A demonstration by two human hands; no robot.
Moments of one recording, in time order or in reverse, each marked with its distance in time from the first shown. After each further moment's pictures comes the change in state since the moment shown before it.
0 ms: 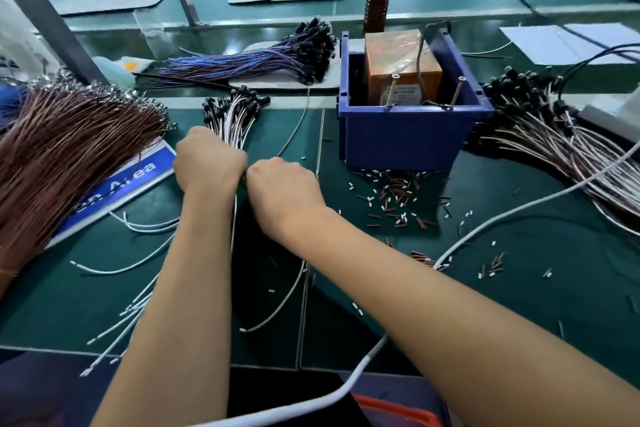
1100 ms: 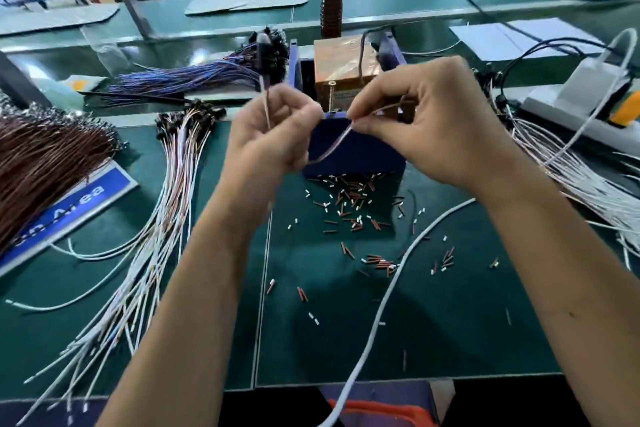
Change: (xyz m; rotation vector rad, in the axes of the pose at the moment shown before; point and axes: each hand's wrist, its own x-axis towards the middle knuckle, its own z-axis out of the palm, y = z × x) left_hand -0.105 0.075 -0.007 -1.254 -0.682 0.726; right_hand -0.081 0.165 -0.118 0.326 0.548 -0.212
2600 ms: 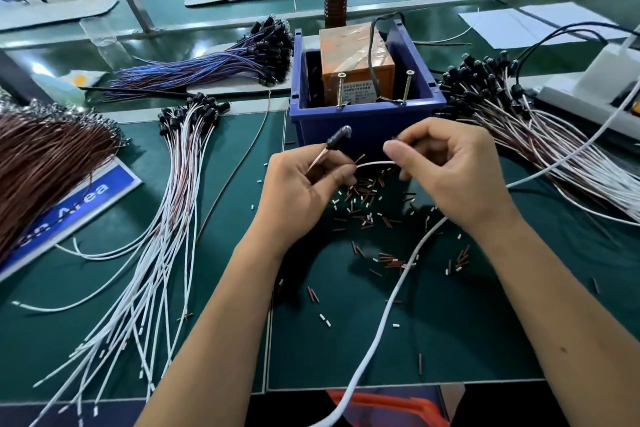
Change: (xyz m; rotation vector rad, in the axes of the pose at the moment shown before) left_hand -0.020 -0.063 -0.003 0.432 -0.057 0.037; right_hand -0.057 0.045 0.042 0.332 0.156 0.332
